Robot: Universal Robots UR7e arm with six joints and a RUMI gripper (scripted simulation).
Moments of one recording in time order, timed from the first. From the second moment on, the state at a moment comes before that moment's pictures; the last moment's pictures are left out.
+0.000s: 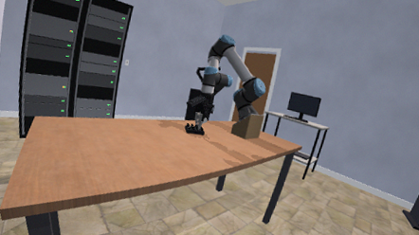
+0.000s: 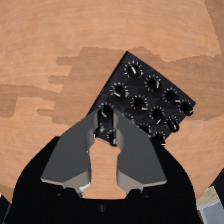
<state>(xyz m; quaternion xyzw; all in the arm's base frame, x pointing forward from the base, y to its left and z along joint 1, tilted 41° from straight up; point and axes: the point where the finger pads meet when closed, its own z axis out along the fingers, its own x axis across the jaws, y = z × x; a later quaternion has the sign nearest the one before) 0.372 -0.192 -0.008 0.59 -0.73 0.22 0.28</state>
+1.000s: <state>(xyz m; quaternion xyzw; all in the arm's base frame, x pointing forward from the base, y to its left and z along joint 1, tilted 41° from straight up) 0.372 -0.191 -0.009 0.67 -0.65 0.18 0.30</state>
